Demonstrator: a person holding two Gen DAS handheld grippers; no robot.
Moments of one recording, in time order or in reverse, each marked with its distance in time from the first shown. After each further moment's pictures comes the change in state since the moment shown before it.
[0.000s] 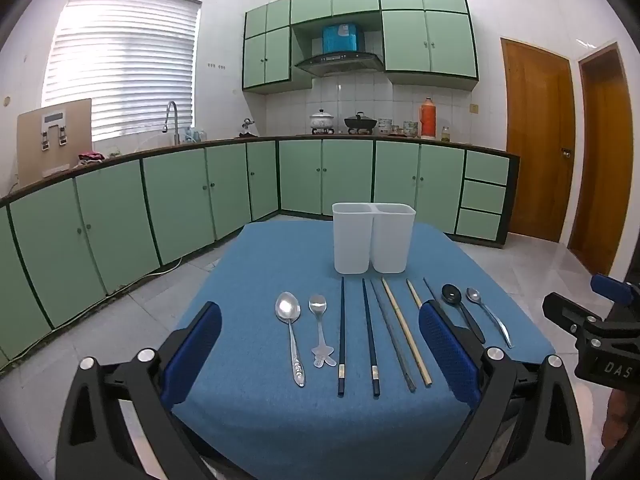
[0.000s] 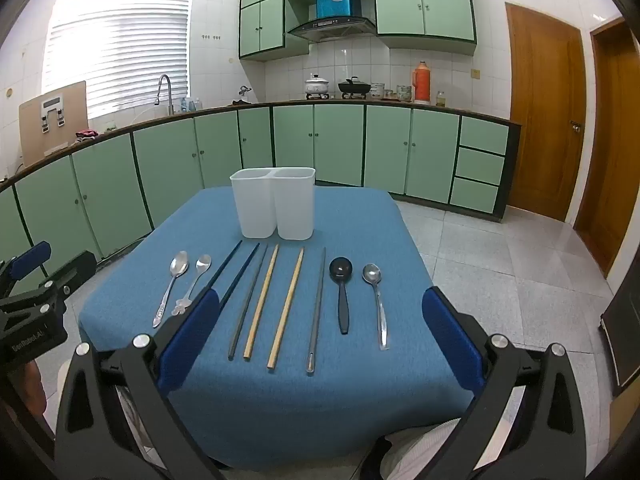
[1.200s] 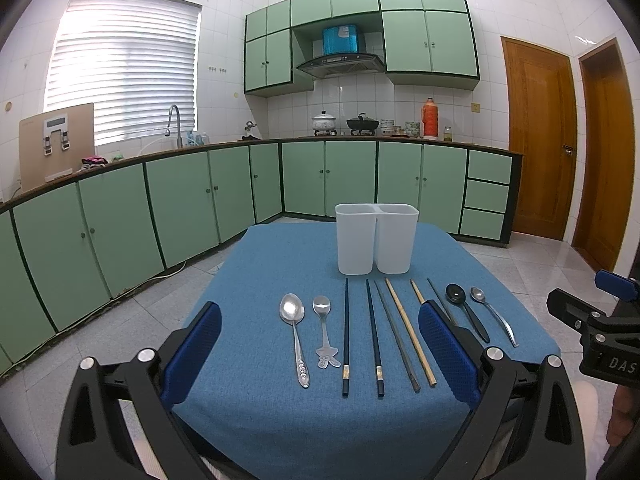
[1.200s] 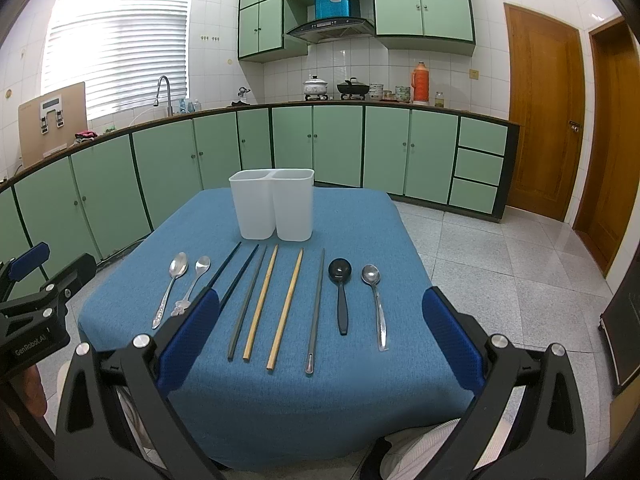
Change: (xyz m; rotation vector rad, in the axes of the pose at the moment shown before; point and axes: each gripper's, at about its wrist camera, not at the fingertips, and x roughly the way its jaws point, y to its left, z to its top) left arm -0.002 -0.002 0.000 0.028 -0.016 0.026; right arm 0.000 0.000 0.000 0.001 -0.004 0.000
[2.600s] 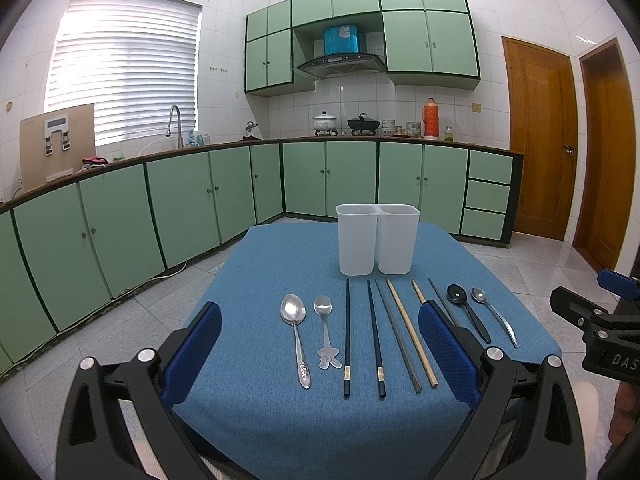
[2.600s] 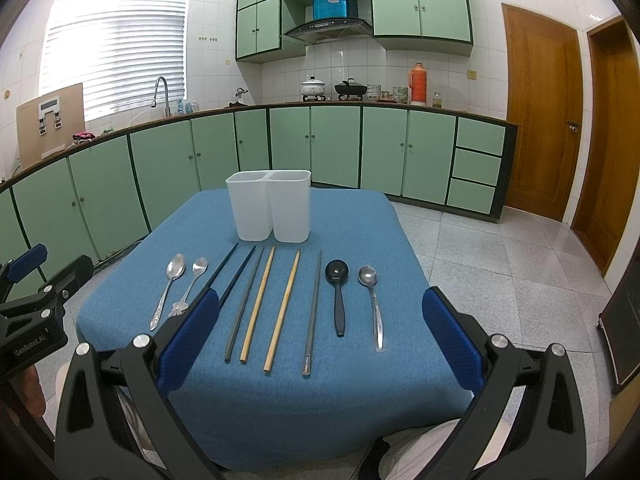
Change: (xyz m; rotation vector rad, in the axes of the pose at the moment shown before) left arm 0.001 0.003 0.000 0.000 -0.001 0.001; right arm 0.000 0.000 0.000 -0.001 -0.003 -0.001
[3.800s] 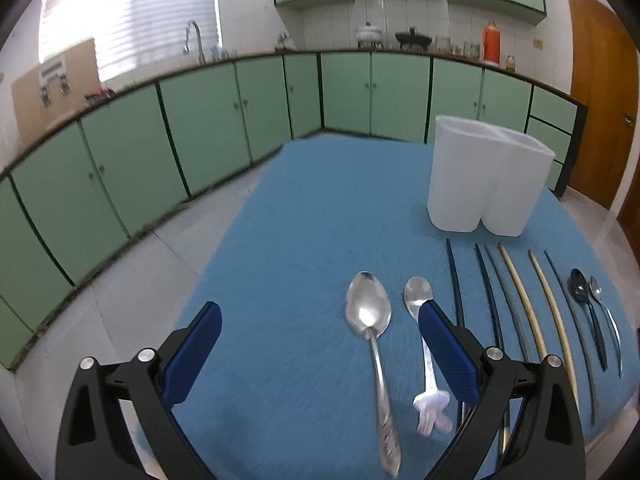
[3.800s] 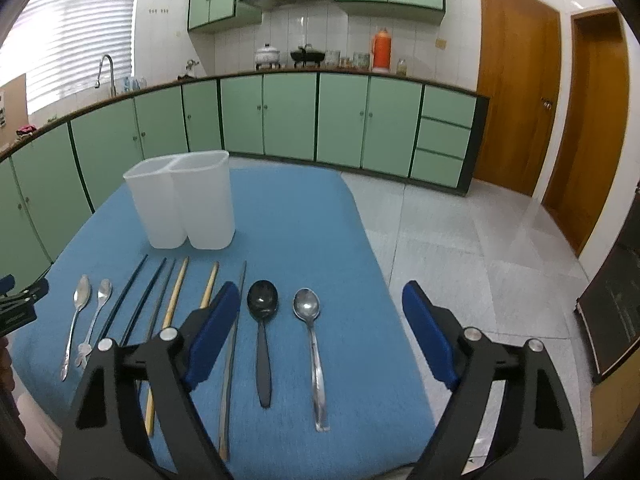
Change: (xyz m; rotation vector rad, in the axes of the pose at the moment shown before) left arm 0.196 0.056 0.003 -0.047 0.352 0.131; right arm 0.139 -0.055 0.032 0.043 0.140 -0.146
